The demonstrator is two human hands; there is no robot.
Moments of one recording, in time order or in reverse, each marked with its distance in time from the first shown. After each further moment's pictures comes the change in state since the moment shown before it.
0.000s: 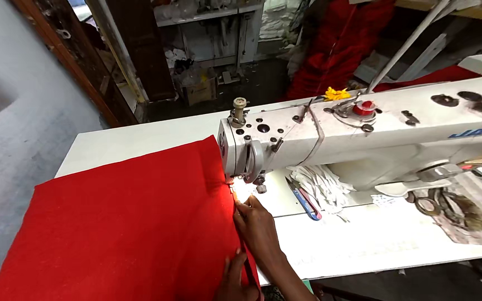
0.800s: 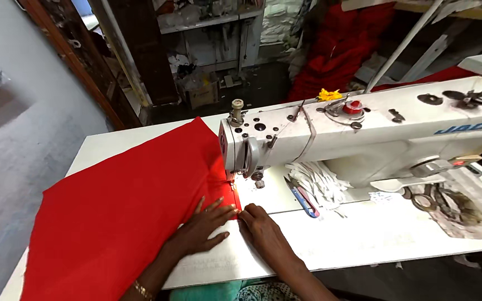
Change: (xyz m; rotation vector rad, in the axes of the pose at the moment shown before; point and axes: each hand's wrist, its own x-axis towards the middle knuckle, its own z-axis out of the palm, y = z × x) left_hand 0.087 -0.103 -0.081 0.401 -0.189 0.375; right_hand -0.024 0.018 -0.015 -0.045 -0.063 -0.286
